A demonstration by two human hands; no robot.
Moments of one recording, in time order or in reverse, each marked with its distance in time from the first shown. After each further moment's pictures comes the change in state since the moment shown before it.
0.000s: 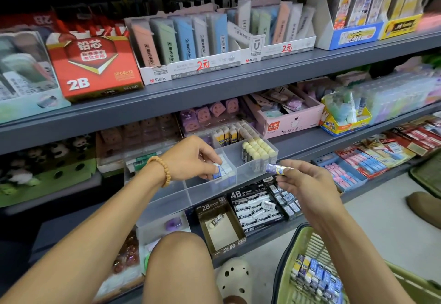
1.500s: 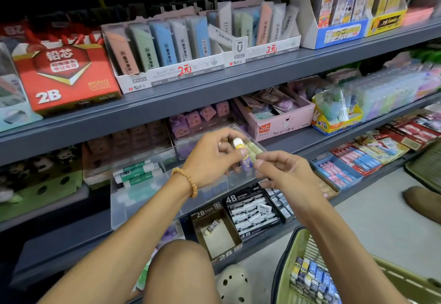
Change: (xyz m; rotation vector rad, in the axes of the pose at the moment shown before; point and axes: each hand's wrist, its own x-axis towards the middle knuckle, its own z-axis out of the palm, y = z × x) left_hand 0.020 0.044 0.045 -0.332 0.141 0.202; right_hand 0.001 -0.018 0.013 -0.096 -0.200 -0.124
